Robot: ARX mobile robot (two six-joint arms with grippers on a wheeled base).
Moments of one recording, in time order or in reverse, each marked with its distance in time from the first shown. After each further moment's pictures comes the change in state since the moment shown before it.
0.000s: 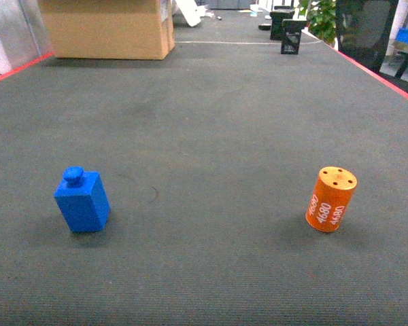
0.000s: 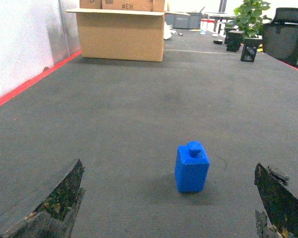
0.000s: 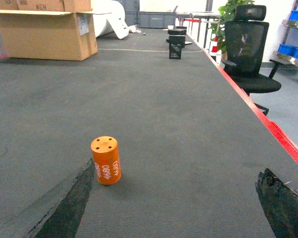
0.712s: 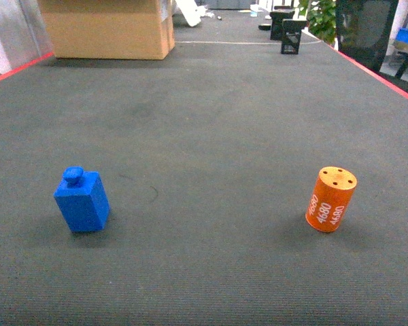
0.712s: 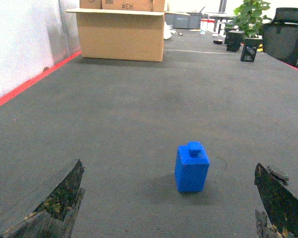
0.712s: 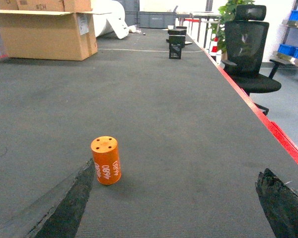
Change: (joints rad) left arm 0.000 0.000 0.000 0.000 0.000 0.000; right arm 0.000 0.000 0.000 0.000 0.000 0.000
